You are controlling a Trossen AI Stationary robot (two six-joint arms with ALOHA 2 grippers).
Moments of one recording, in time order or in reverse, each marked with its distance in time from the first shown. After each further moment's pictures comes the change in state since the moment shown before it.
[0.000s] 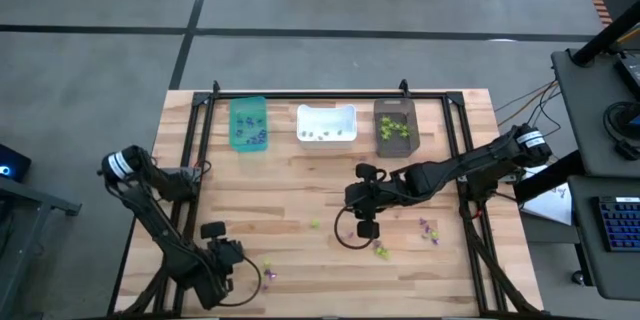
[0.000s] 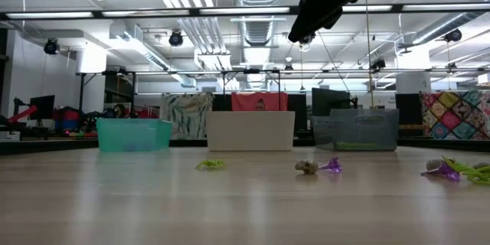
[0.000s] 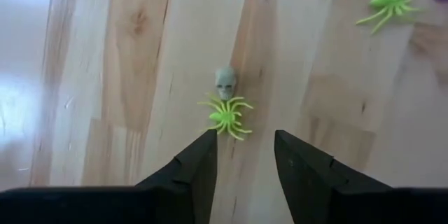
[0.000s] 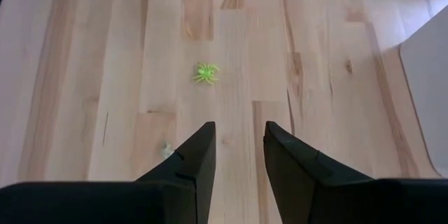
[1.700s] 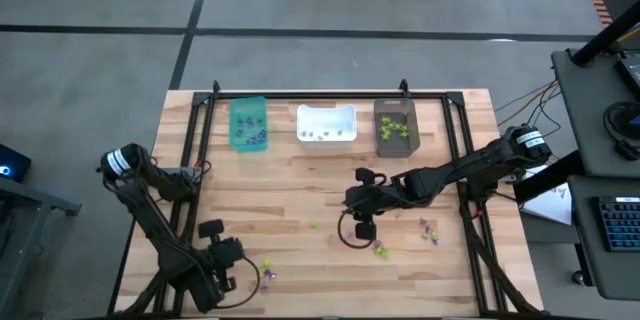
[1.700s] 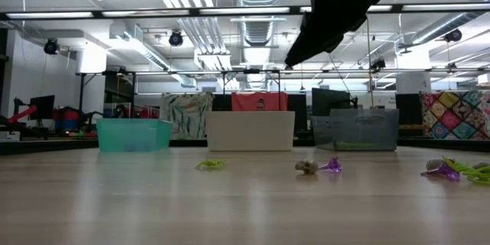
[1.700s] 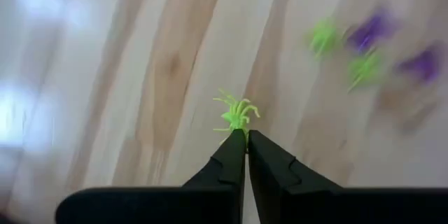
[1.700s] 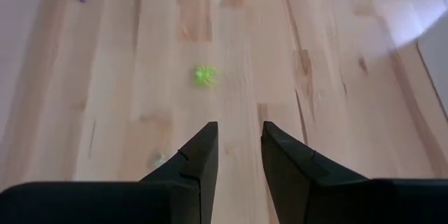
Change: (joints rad) left arm 0.002 -0.028 0.100 -0.127 -0.124 -0.073; right arm 0.000 0.002 -0.171 0.254 0.016 0.014
